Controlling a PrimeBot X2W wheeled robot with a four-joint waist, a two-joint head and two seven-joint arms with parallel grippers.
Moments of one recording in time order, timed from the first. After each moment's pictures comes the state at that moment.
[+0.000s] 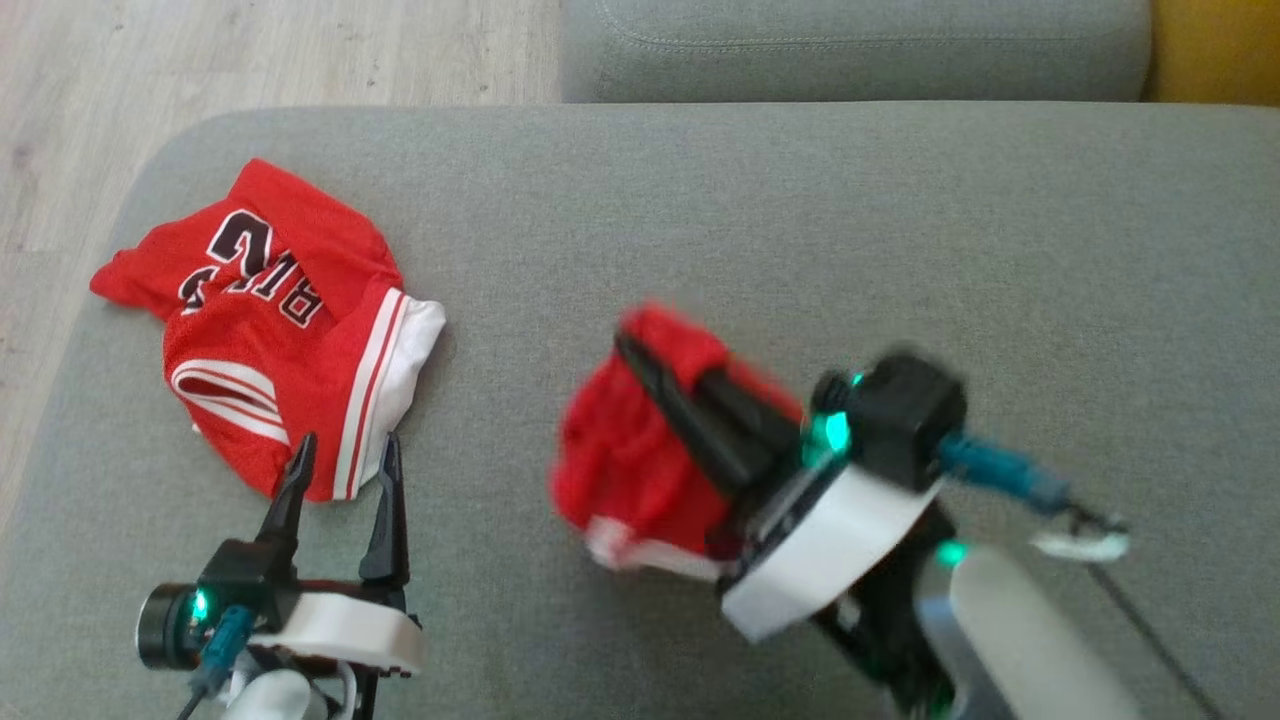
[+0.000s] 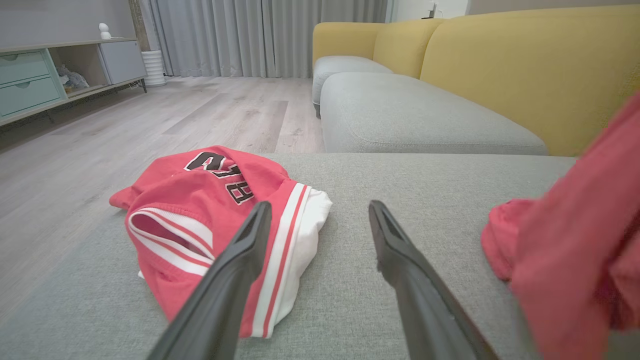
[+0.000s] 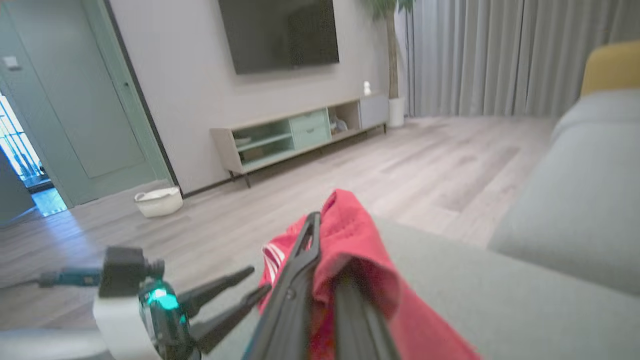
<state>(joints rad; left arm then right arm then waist) -0.12 0.37 -0.51 0.18 -0.54 0.26 -0.22 -0.22 -0.05 0.58 -0.23 0.32 0.13 0.27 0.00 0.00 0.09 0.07</state>
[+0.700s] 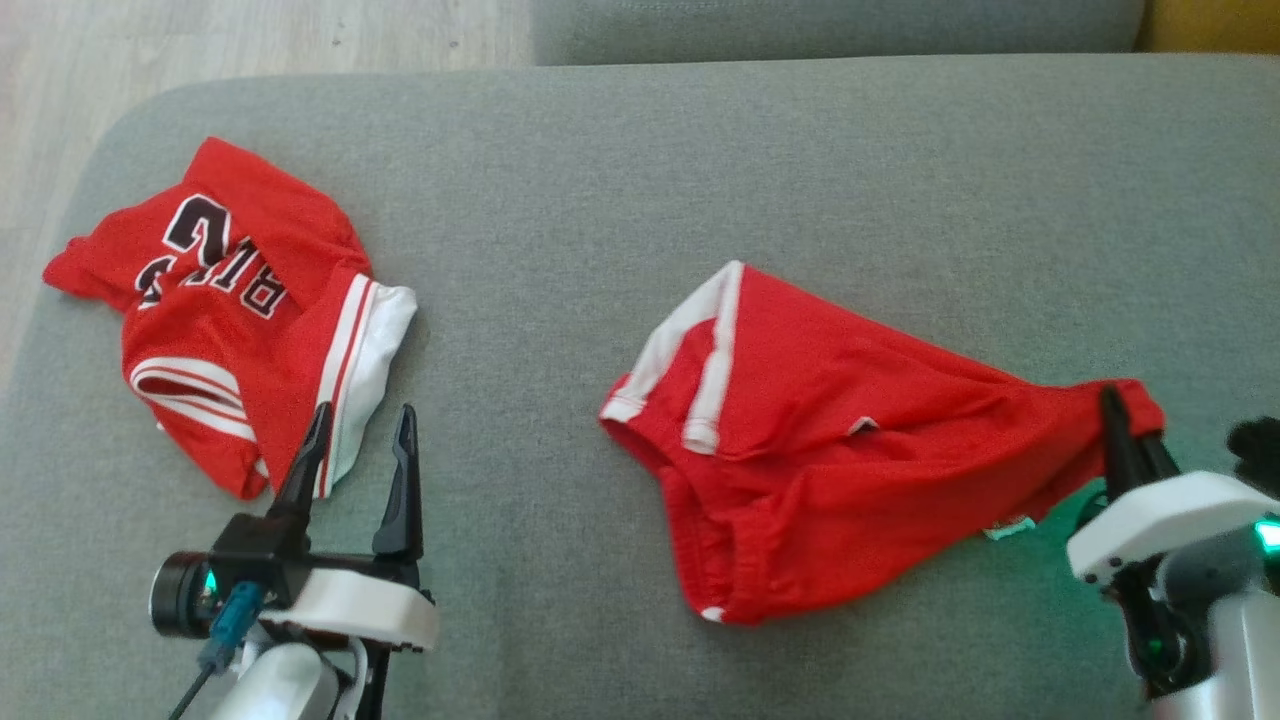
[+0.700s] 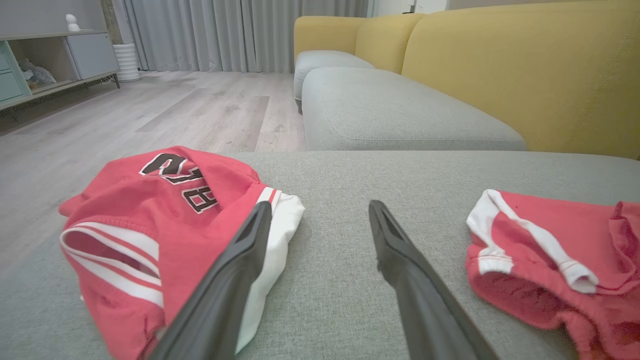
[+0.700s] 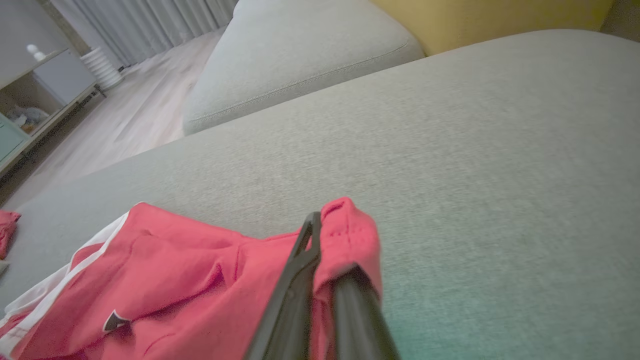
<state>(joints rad) -0.17 0.36 -0.53 0.19 -0.54 0.25 -0.23 -0.09 -0.04 -0.18 0.18 0.30 0.13 0.20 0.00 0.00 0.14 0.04</state>
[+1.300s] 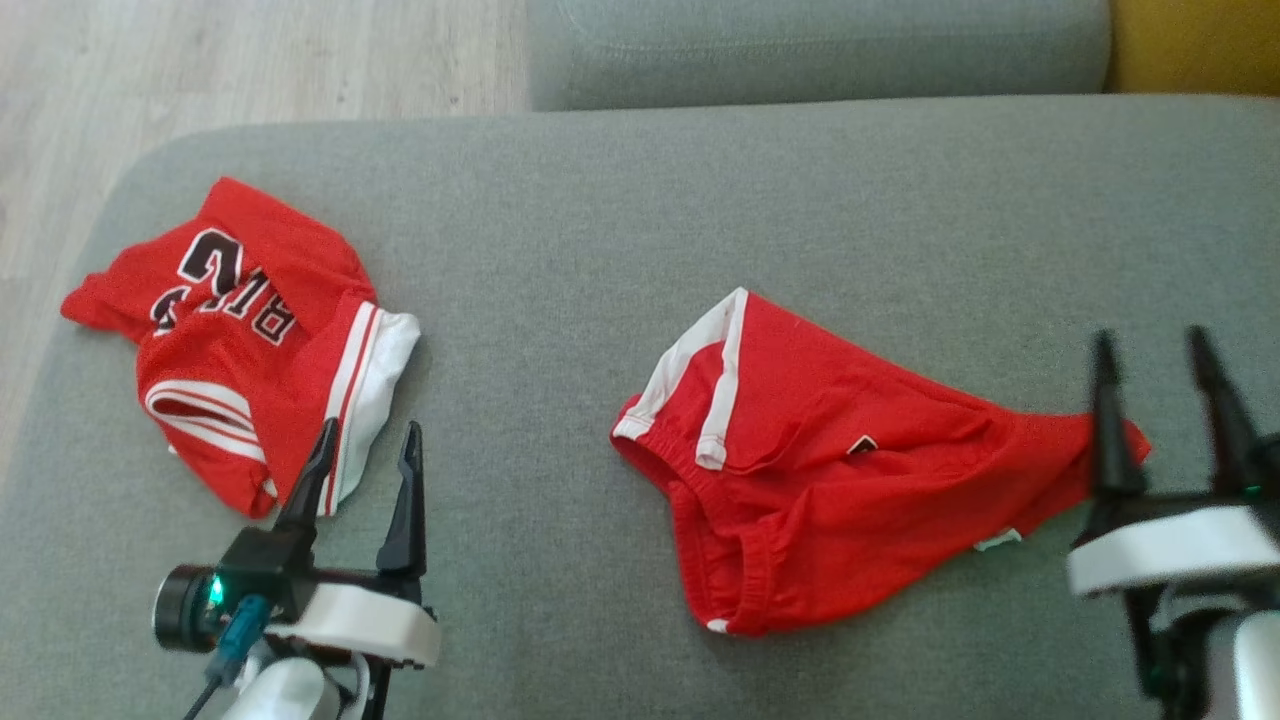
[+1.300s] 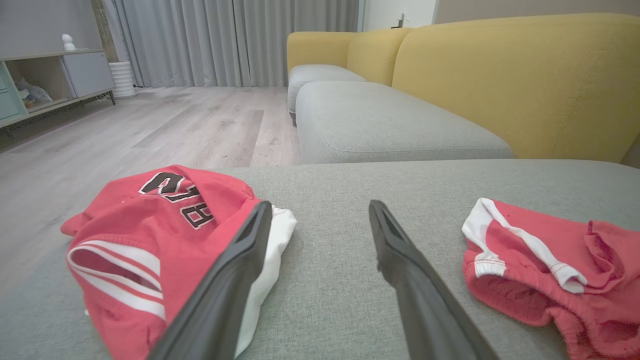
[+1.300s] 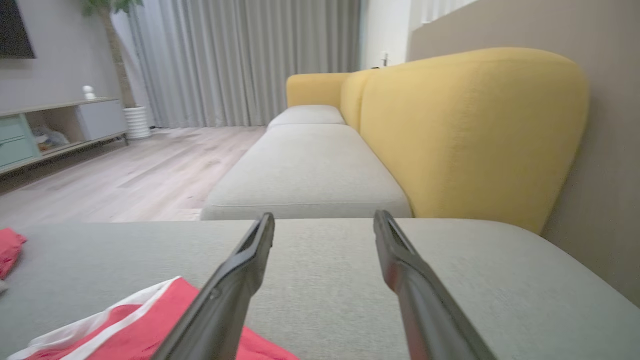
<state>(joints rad) -0.16 0.36 -0.55 0.19 -0.54 0.25 -0.23 -0.01 -0.06 -0.16 -0.04 0.08 0.13 -0.03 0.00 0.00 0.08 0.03</state>
